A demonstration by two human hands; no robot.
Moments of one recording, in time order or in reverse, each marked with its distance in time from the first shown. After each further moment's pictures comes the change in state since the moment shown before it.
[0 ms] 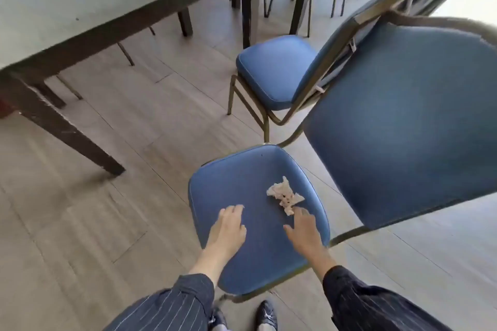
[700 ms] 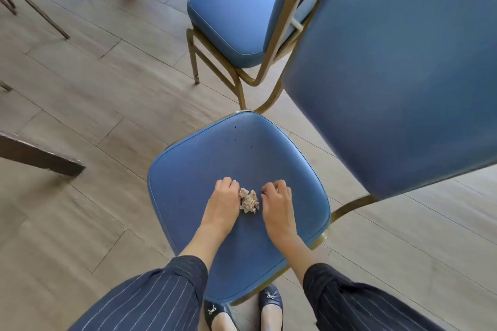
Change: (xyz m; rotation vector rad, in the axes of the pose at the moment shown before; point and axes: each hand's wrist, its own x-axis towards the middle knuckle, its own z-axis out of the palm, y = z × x) left_hand 0.110 -0.019 0.086 0.137 0.112 0.278; right_hand 0.062 0.012 0.078 0.123 0.376 -0.115
